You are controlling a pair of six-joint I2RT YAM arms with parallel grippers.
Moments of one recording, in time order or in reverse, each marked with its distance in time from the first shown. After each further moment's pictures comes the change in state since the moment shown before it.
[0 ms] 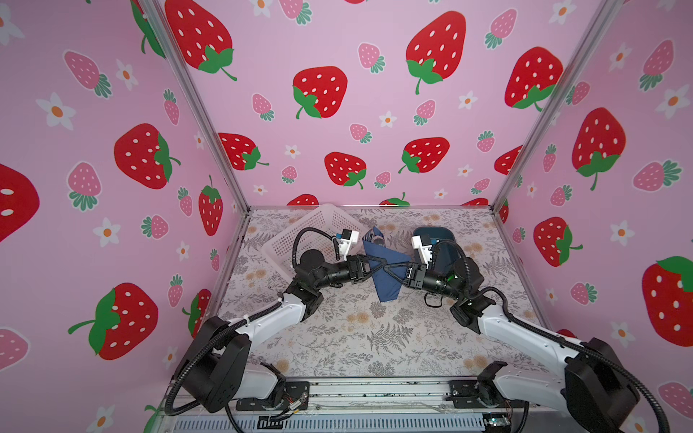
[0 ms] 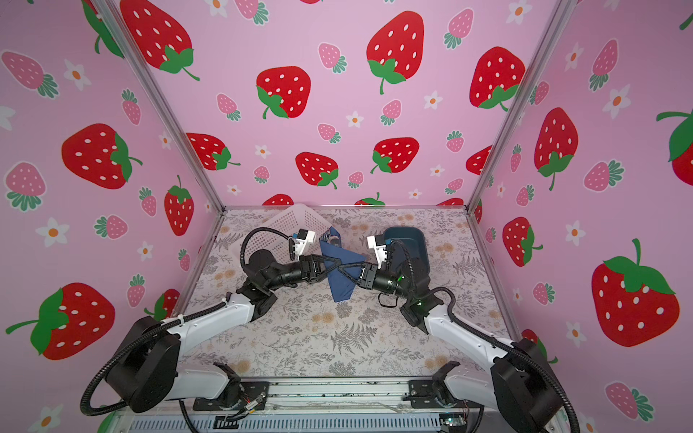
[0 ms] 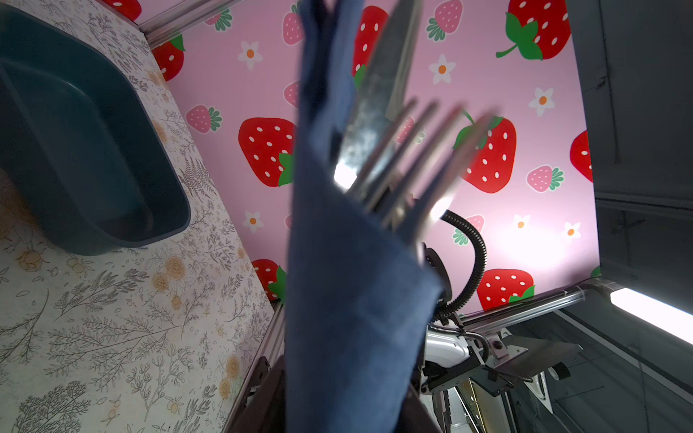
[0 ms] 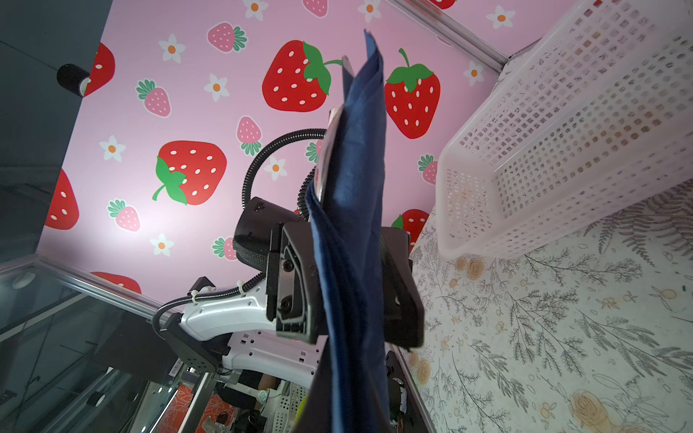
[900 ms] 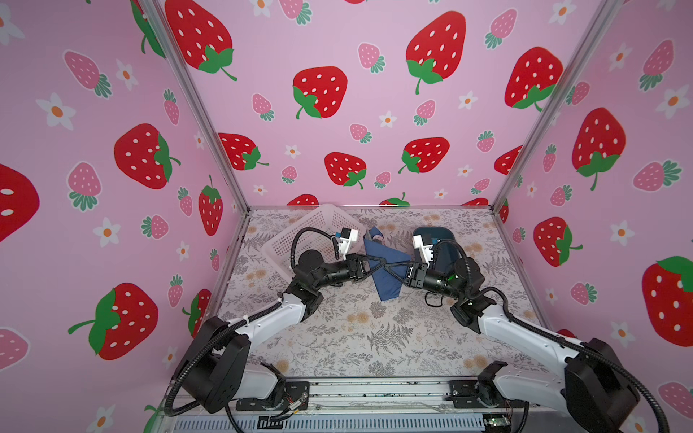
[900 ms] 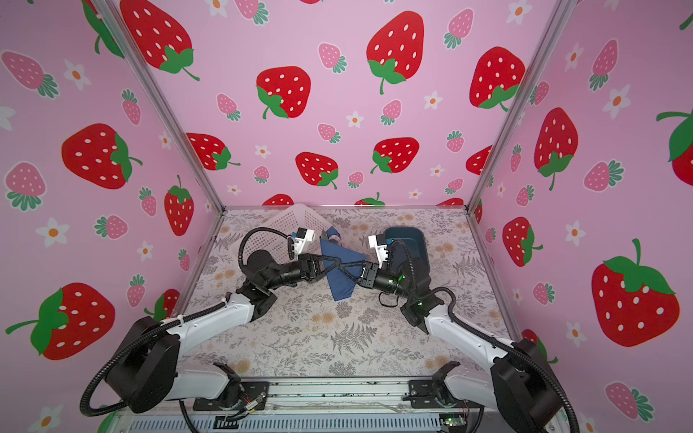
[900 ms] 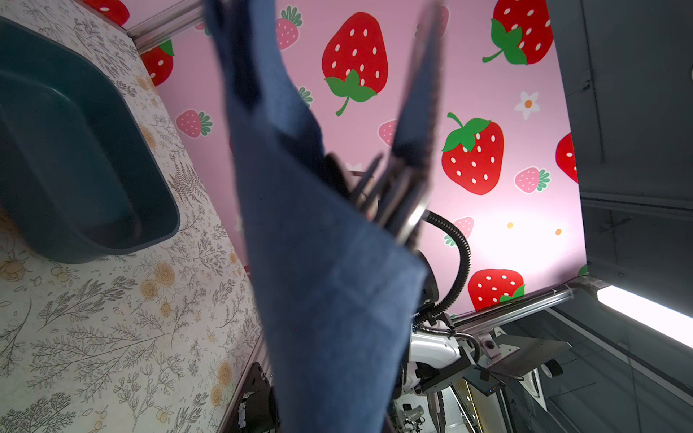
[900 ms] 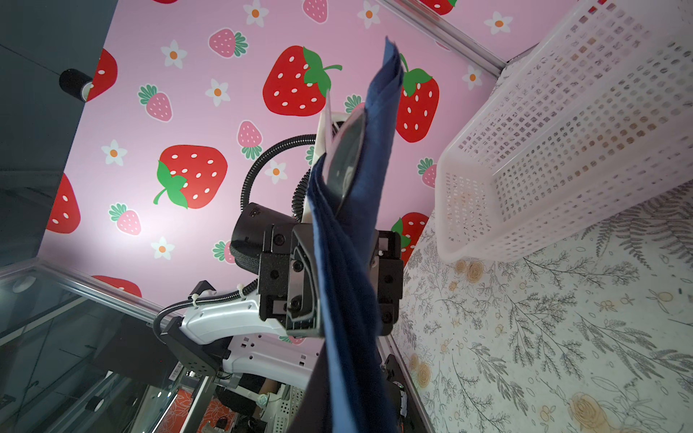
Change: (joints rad) left arm 0.000 -0.003 0.001 0.034 -0.007 -0.026; right arm -0.006 -0.002 -0.002 0.006 0.003 0.006
